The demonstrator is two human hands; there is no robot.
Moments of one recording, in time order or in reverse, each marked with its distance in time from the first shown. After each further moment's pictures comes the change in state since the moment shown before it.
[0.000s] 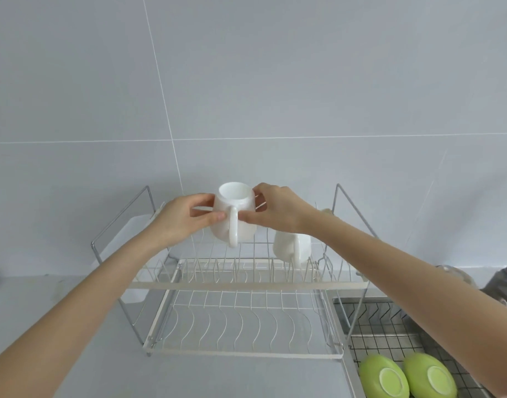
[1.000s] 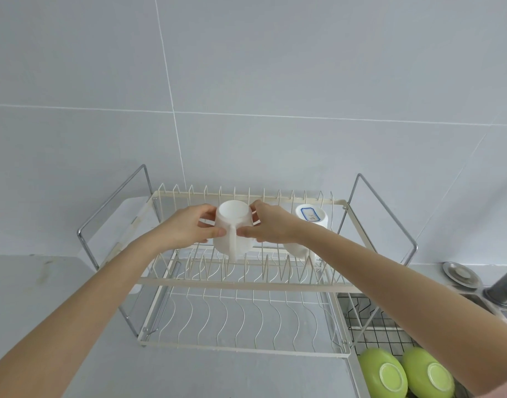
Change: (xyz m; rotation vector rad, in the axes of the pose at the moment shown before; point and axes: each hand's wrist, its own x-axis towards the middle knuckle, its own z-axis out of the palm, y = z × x) left_hand 0.030 -0.064 0.018 0.058 -0.179 -0.236; right_hand 0.046 0.026 0.059 -0.025 -0.241 0.191
